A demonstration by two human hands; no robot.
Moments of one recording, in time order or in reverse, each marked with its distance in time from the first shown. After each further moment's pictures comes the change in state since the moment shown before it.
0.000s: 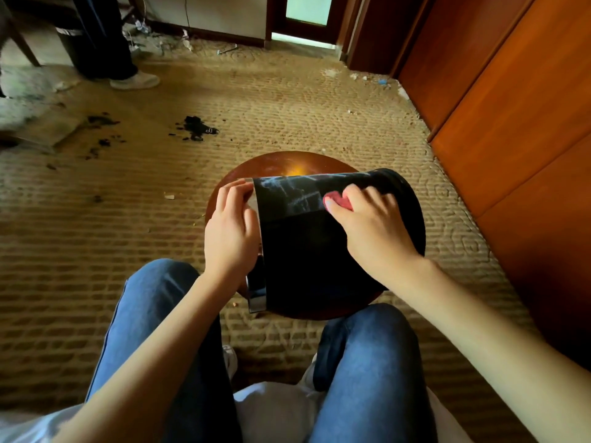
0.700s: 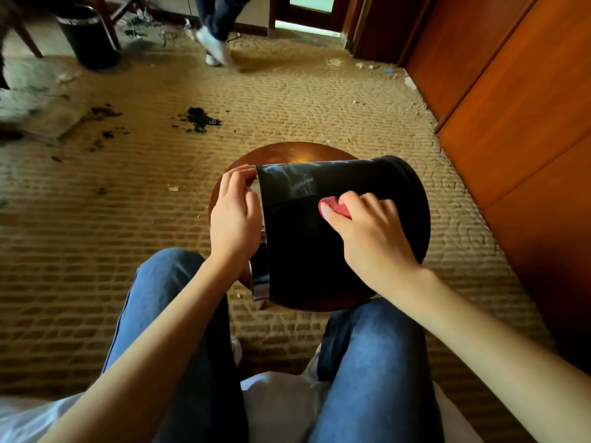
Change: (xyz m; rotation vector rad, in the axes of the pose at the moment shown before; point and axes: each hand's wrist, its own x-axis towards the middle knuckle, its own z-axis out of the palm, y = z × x) left_hand 0.009 0.001 0.005 -0.064 0.025 -0.054; right_hand -0.020 -0.014 0.006 0.062 0.044 -0.056
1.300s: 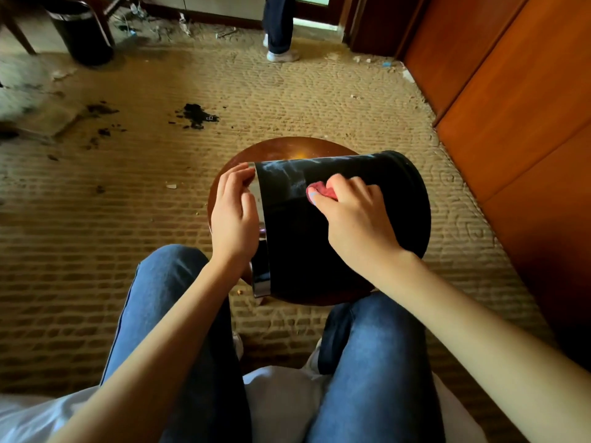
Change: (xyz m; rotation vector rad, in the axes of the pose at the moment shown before) left_hand -0.008 -0.006 0.001 -0.119 0.043 0.047; right_hand 0.018 -0.014 0.000 0.030 0.015 0.071
